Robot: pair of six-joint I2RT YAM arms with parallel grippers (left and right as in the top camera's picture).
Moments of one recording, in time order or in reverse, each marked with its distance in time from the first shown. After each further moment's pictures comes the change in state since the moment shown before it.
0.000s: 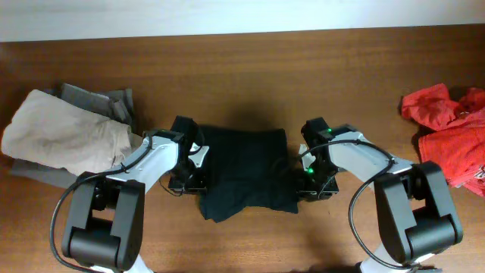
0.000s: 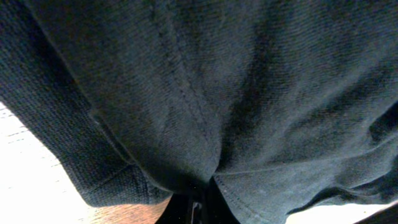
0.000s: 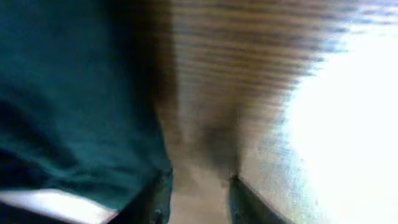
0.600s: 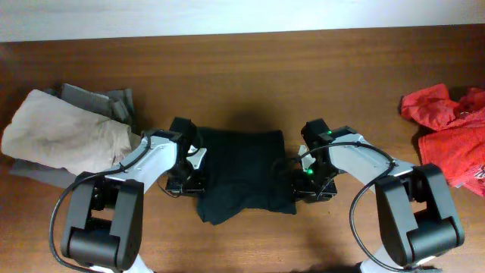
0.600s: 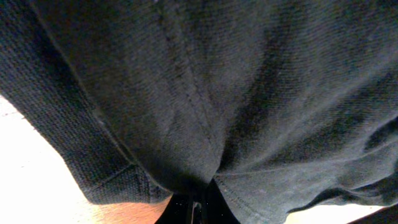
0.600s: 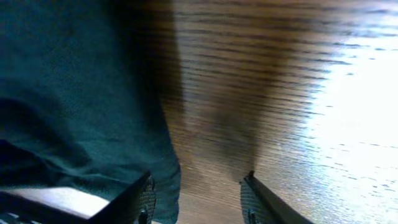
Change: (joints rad) left arm 0.014 0.000 -0.002 -0.031 -0.019 0.000; right arm 0.002 -0.016 -0.015 0.018 -0.047 0.023
